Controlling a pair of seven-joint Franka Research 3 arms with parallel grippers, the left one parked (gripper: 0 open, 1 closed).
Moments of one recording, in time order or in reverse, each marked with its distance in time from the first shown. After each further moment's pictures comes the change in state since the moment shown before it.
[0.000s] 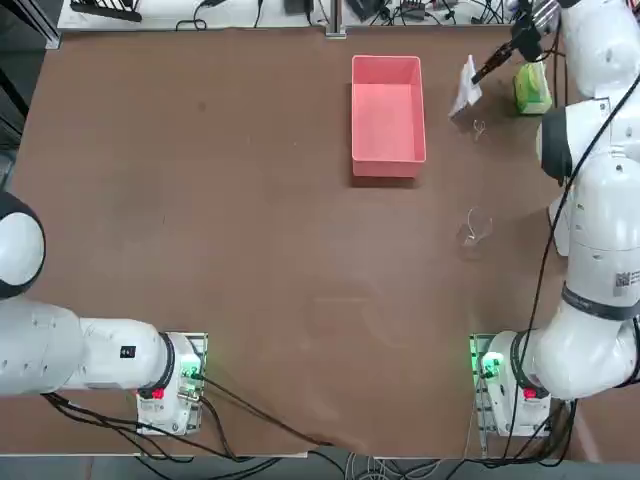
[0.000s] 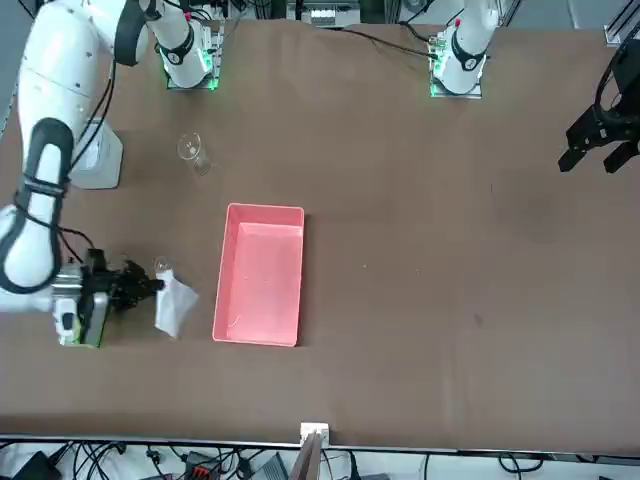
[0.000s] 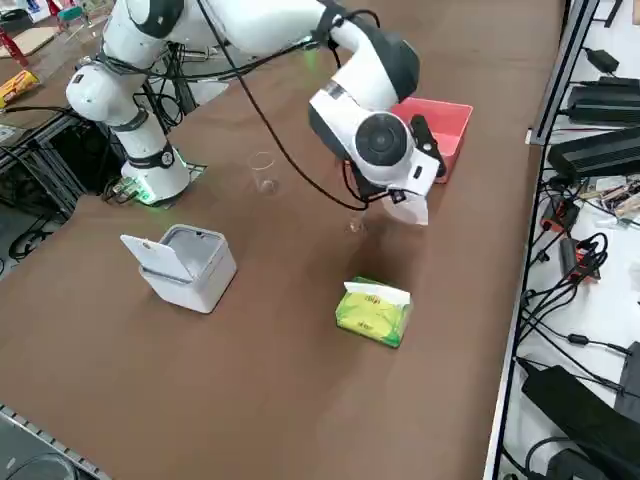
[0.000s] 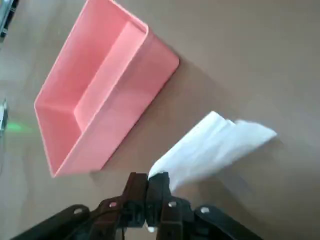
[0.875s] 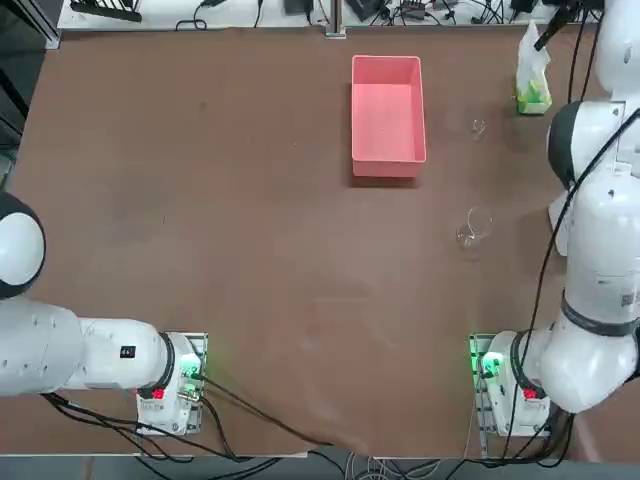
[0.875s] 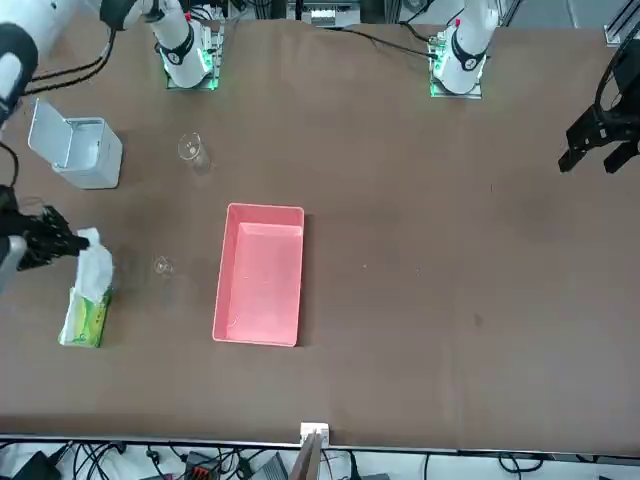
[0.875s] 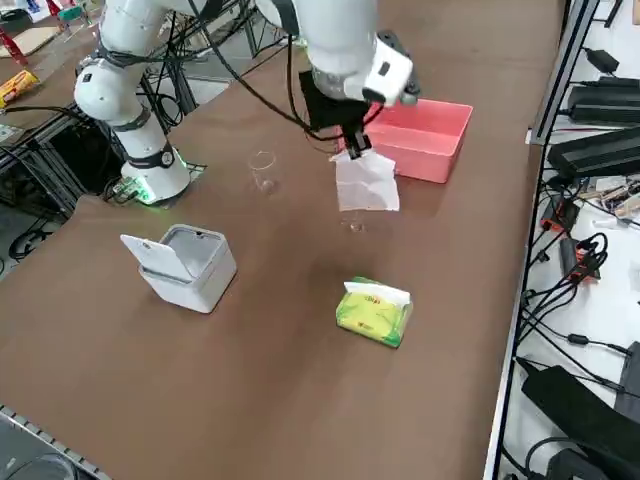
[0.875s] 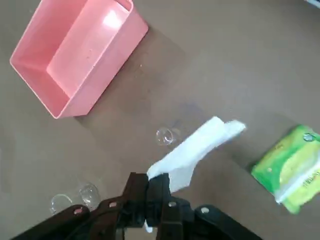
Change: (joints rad) arm 0.254 -0.113 -0.473 0.003 -0.141 -0.126 0.001
